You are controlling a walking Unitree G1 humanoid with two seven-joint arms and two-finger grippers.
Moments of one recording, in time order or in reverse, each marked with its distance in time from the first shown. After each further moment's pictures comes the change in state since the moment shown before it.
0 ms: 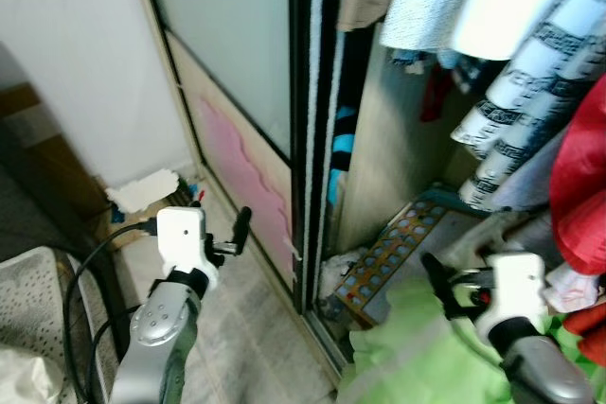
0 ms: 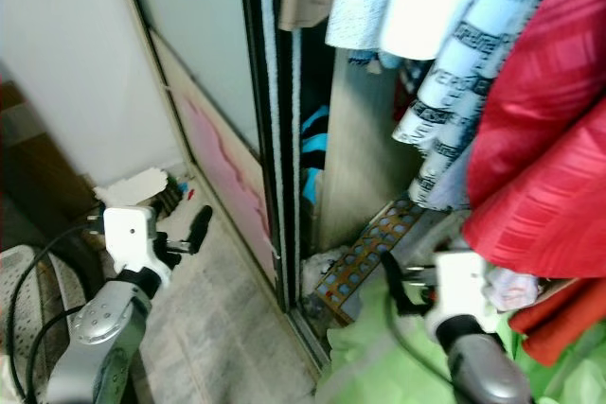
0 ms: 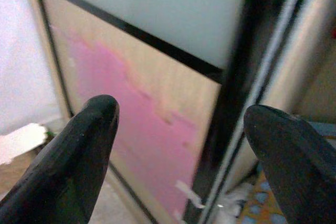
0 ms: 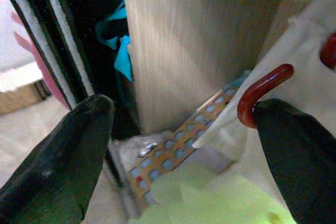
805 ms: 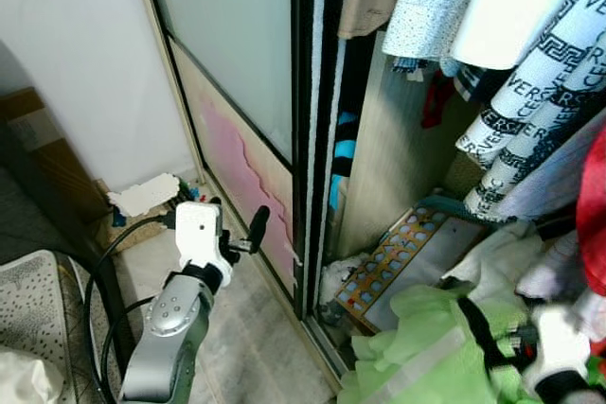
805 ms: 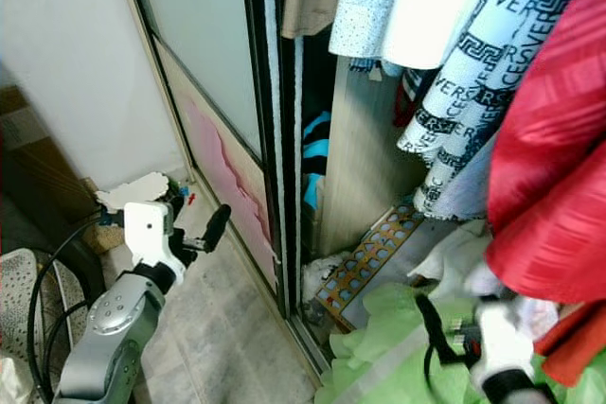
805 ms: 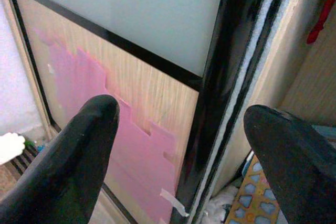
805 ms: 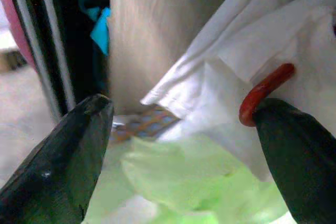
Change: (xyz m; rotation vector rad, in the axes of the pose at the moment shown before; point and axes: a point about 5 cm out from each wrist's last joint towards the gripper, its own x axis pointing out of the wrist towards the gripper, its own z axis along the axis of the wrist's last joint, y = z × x) left arm 0.008 -0.008 0.000 -0.005 -0.007 -0.071; right arm -0.042 -0.046 -0.042 -0.275 -0.028 -0.037
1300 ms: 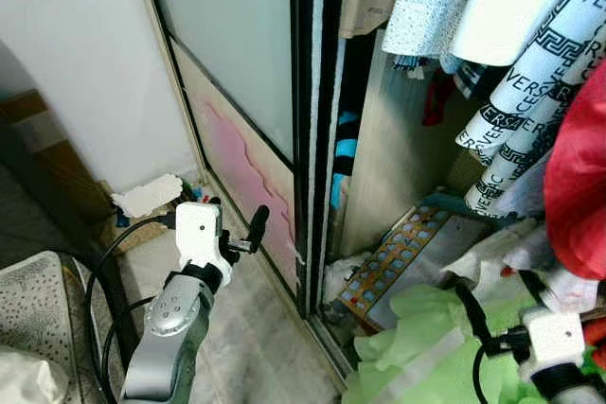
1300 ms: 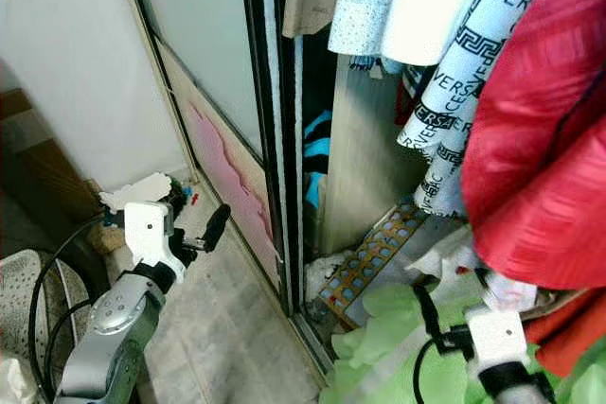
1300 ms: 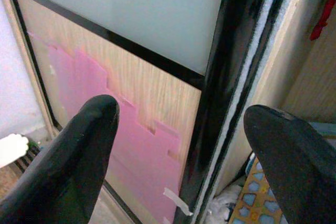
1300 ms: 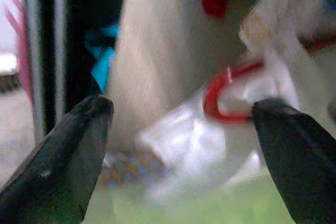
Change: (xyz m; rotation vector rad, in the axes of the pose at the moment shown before) left arm 0.001 0.001 -0.002 0.001 -0.001 0.002; right arm 0.014 0.003 0.026 -0.076 -0.215 0.031
